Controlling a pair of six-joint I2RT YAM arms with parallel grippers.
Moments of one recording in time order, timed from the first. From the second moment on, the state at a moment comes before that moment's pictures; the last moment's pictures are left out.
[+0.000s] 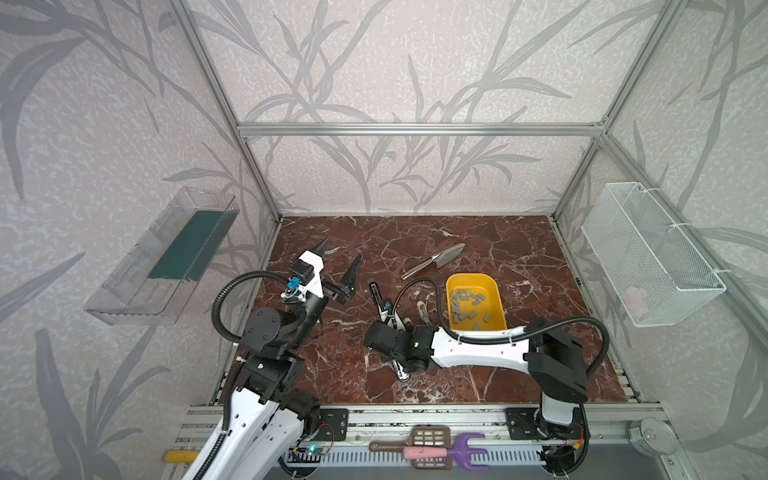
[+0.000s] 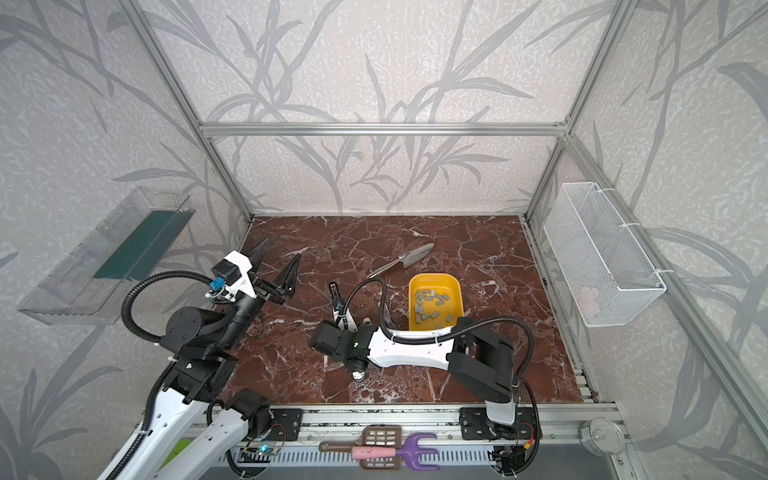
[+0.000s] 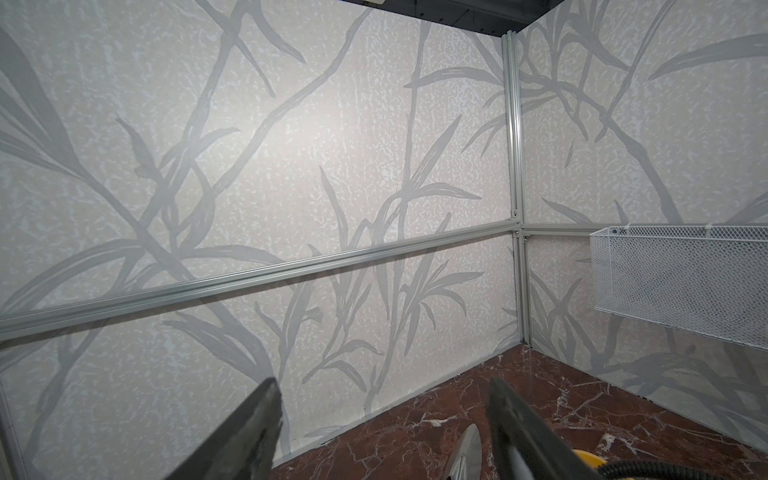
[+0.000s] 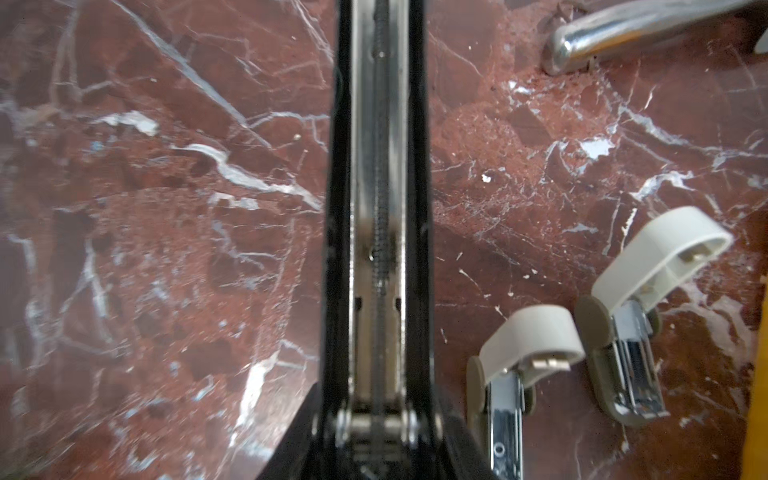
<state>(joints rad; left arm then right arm) -0.39 0.58 0.68 0.25 0.10 0.08 1.26 1.91 1.32 -0.47 0.47 0.80</state>
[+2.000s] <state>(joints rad) -0.37 0.64 0.98 -0.22 -0.22 -0.44 1.19 1.82 1.54 -0.65 0.43 0.63</state>
